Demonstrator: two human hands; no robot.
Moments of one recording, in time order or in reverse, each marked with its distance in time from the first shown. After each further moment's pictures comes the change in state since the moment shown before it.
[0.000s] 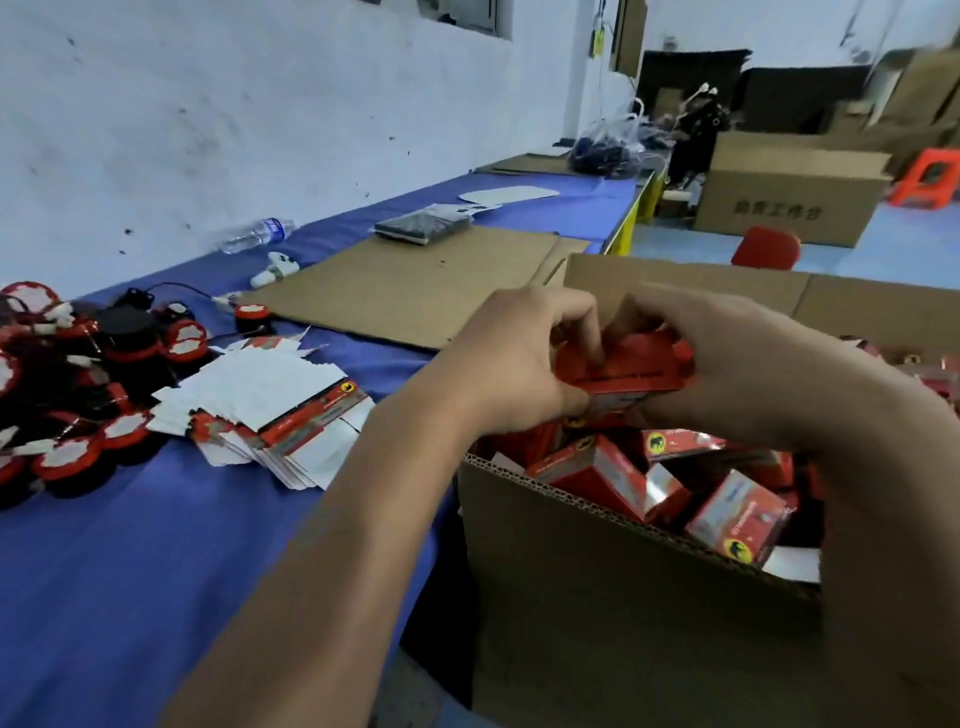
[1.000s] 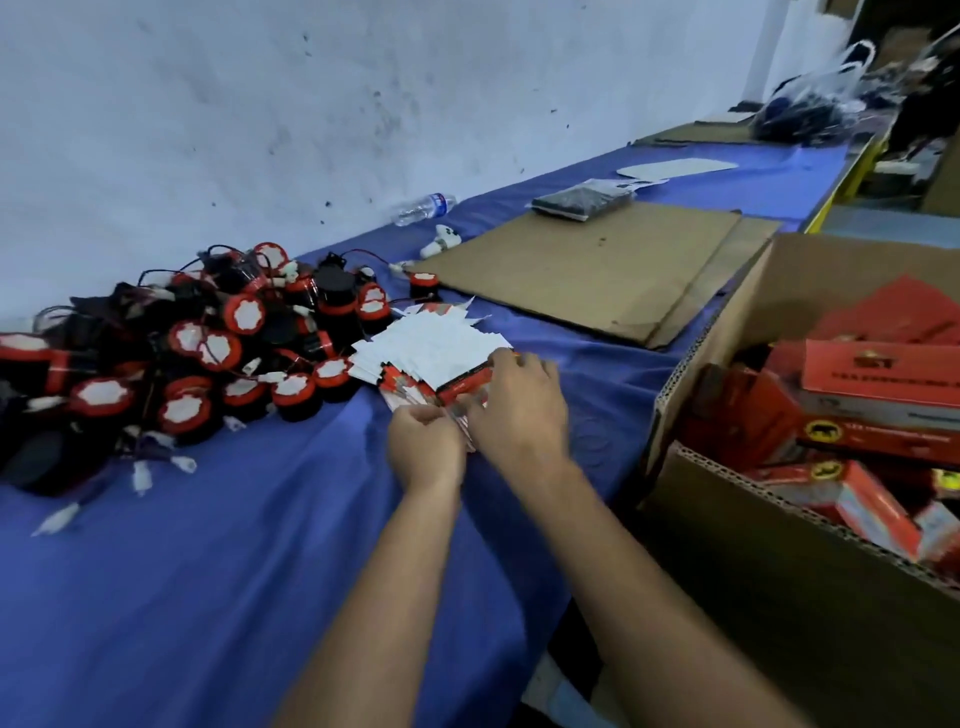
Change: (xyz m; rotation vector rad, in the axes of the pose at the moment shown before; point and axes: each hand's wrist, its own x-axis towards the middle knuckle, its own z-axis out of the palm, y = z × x) left_hand -0.123 -0.185 0.009 -0.470 0.971 -1.082; right_hand 0.119 -0.185 0.226 0.209 0.031 0.064
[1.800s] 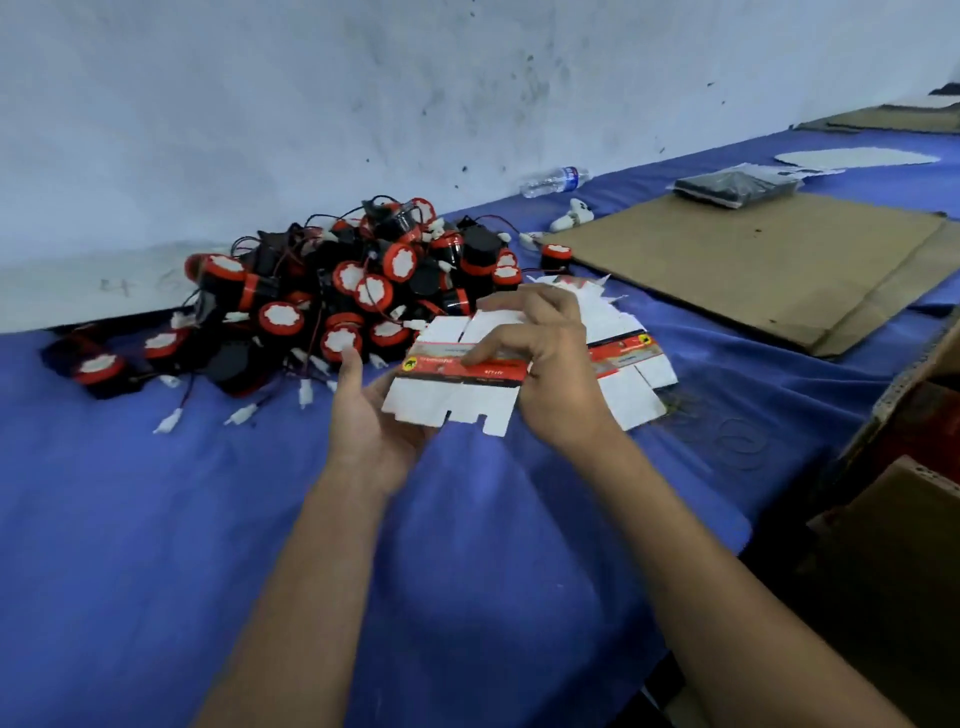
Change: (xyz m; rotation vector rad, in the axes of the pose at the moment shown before) left_hand 0.052 -0.014 -0.171 -0.828 -0.295 -0.235; right_hand -0.003 -0.072 0.046 0.533 0.159 -0.699
